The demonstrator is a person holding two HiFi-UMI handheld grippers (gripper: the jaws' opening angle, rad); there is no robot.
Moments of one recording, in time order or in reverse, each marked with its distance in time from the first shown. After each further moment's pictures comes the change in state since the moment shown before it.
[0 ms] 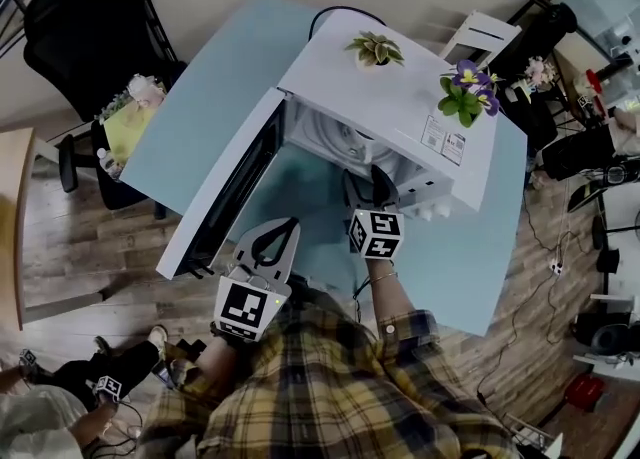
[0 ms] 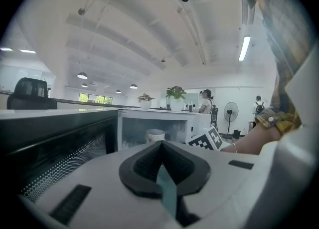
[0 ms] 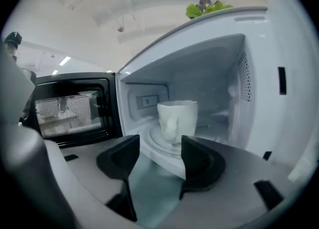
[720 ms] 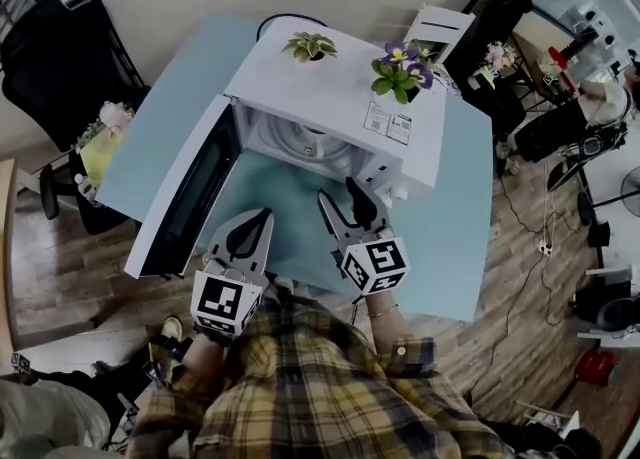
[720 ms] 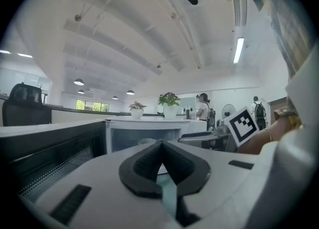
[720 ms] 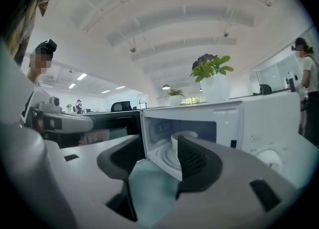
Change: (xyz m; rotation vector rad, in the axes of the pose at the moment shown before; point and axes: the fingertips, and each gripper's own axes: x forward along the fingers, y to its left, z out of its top) left arm 0.015 -0.029 0.022 0.043 -0.070 -0.012; right arm -0.115 0.015 0.073 -0.018 -0.174 0.166
